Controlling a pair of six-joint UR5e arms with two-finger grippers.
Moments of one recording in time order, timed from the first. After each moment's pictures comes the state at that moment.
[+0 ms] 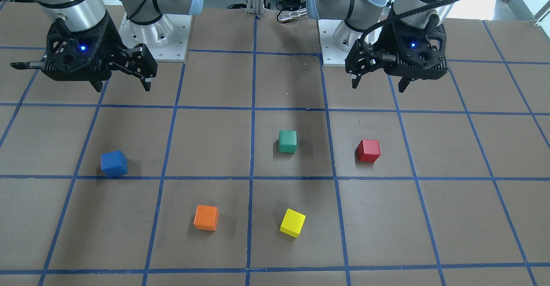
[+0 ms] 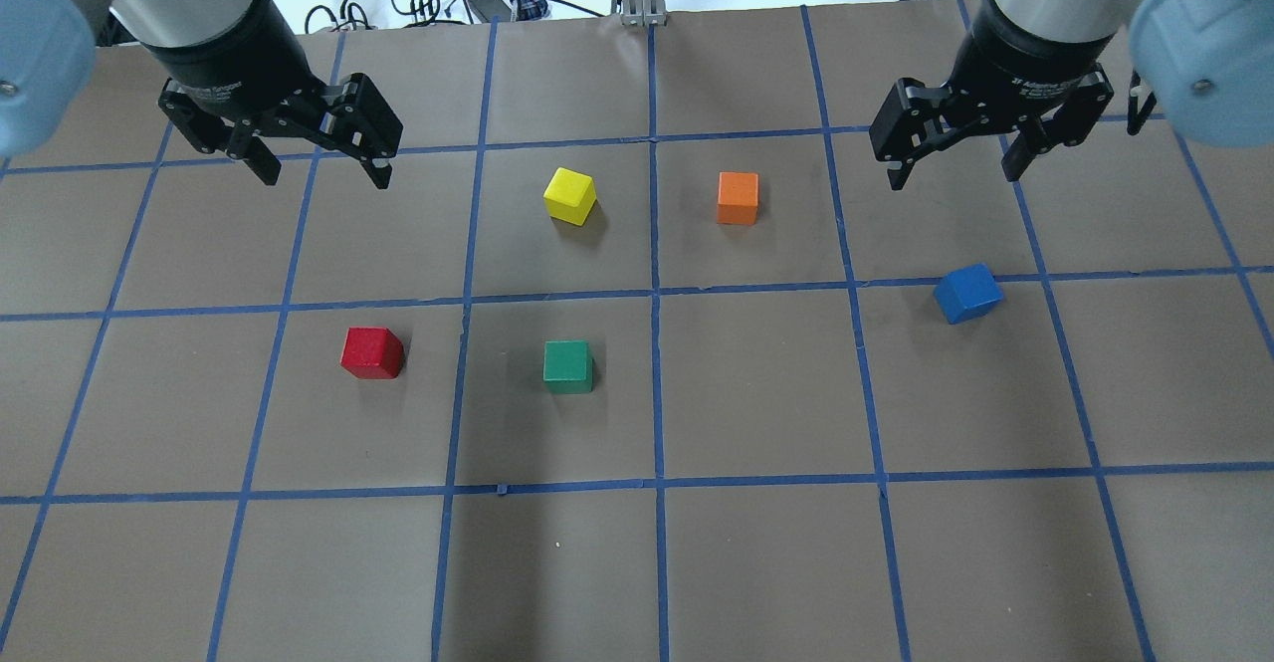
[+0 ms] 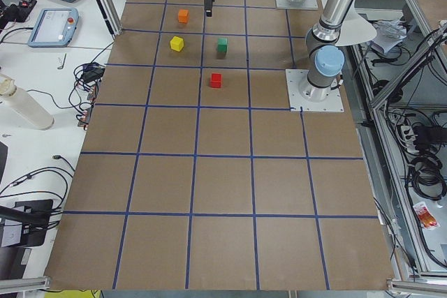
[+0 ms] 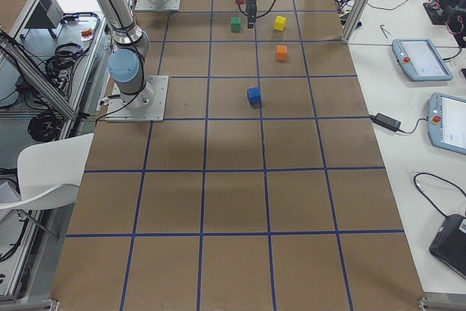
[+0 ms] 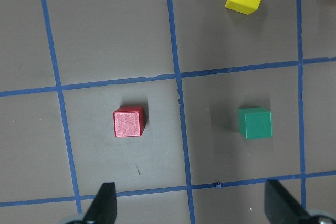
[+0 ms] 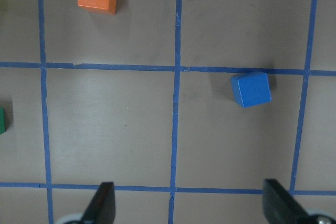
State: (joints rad) left arm -1.57 -1.58 -1.52 -1.61 1.58 0.09; right arm 1.55 -1.58 1.59 -1.59 -1.57 -0.06
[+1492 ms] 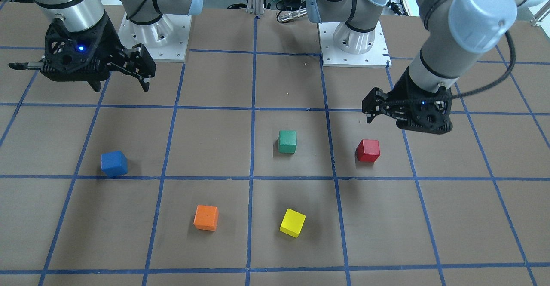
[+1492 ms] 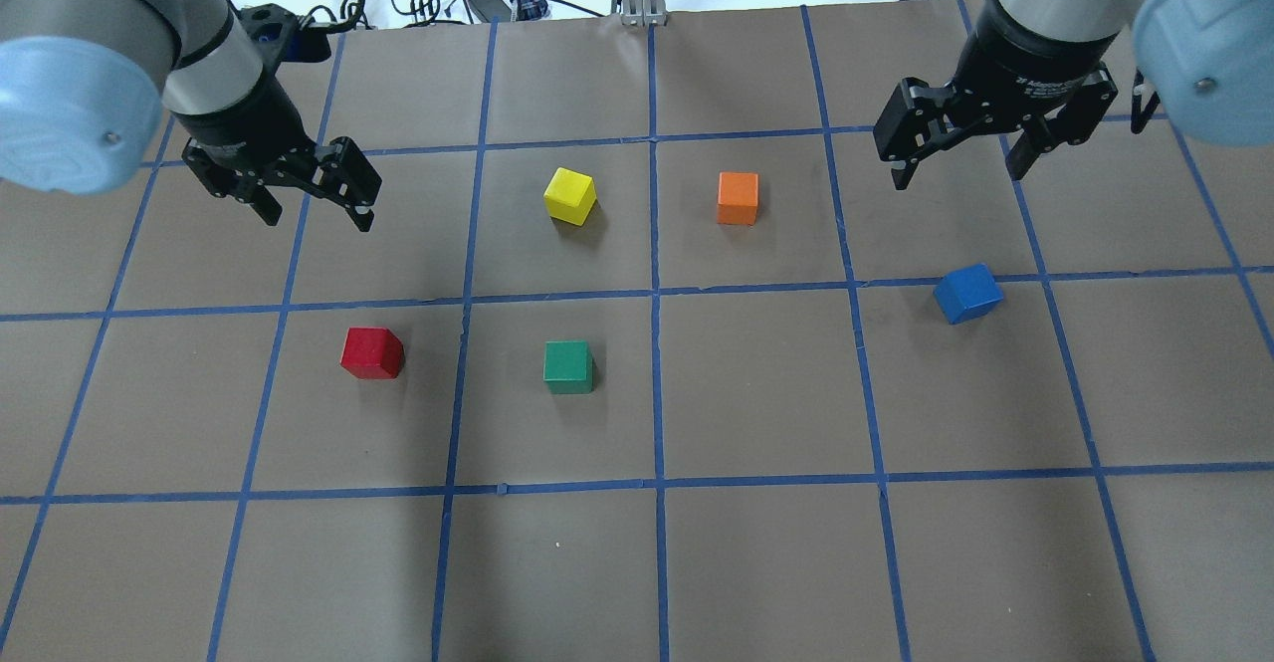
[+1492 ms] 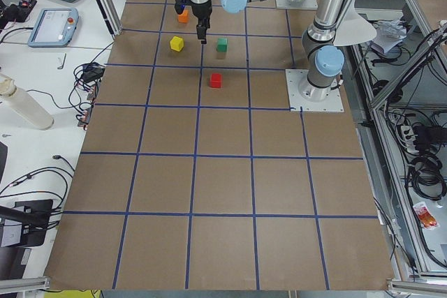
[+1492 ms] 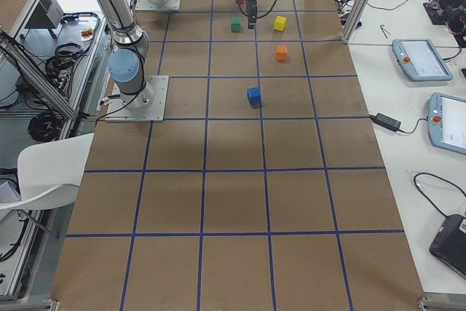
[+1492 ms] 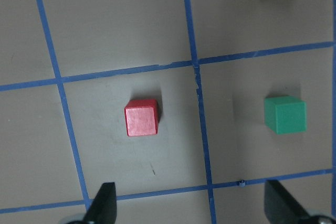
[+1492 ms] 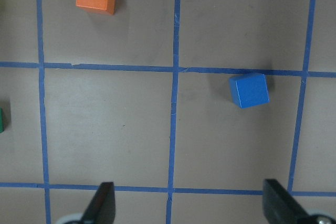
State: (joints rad) left arm -1.45 -1.69 -1.69 -1.41 1.58 0.27; right arm 1.55 -1.58 1.59 -1.58 -1.58 -0.06
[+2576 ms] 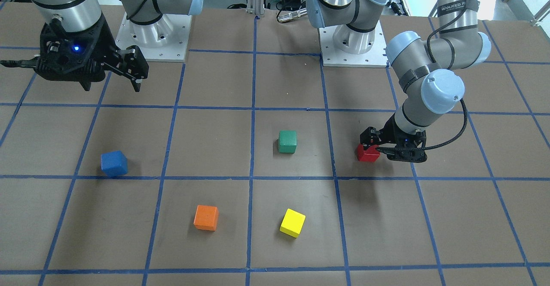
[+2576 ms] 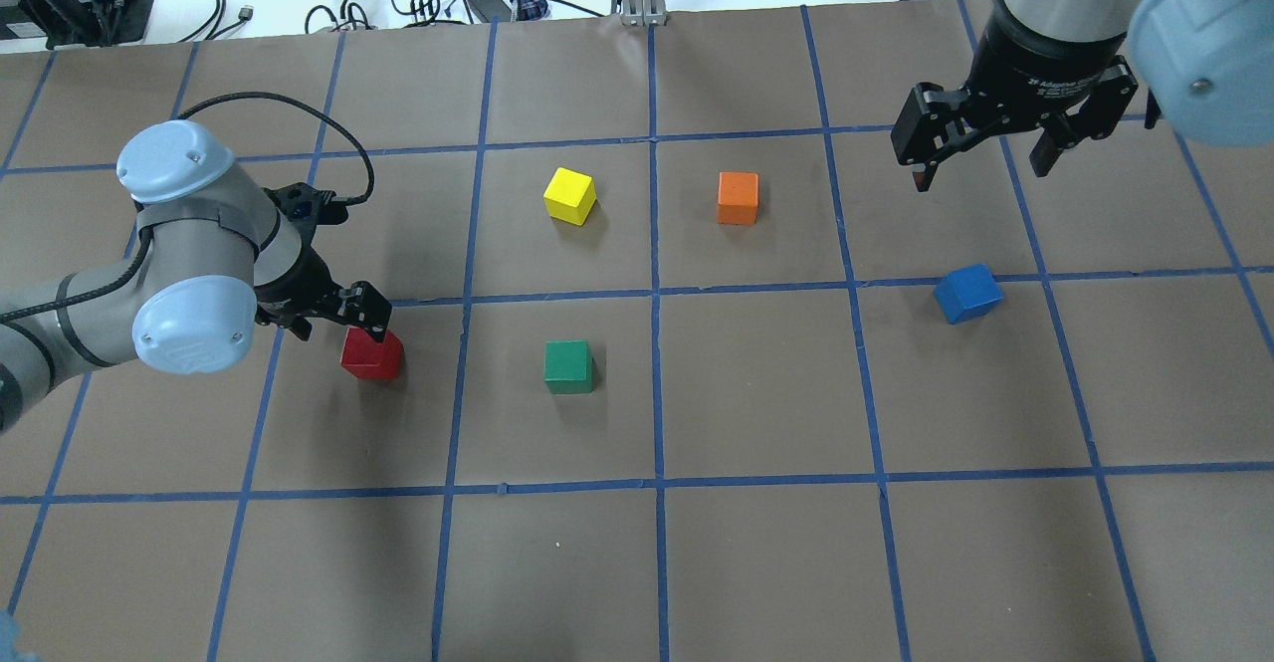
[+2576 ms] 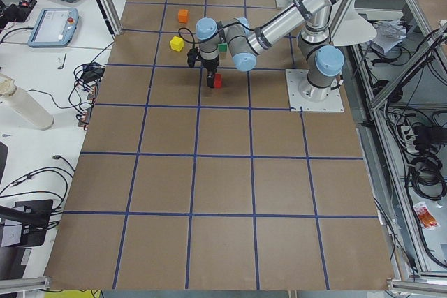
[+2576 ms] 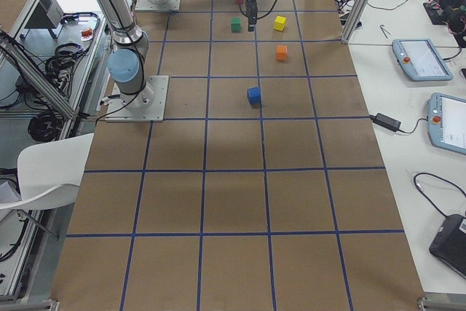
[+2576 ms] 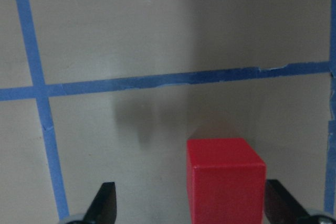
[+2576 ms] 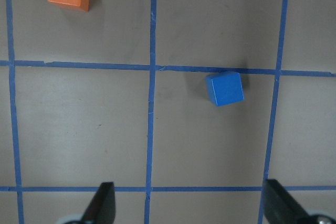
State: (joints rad) left arm -1.33 -1.79 -2.07 -0.94 1.57 0.33; right arm 1.55 -1.58 1.59 -1.59 -1.64 -0.07
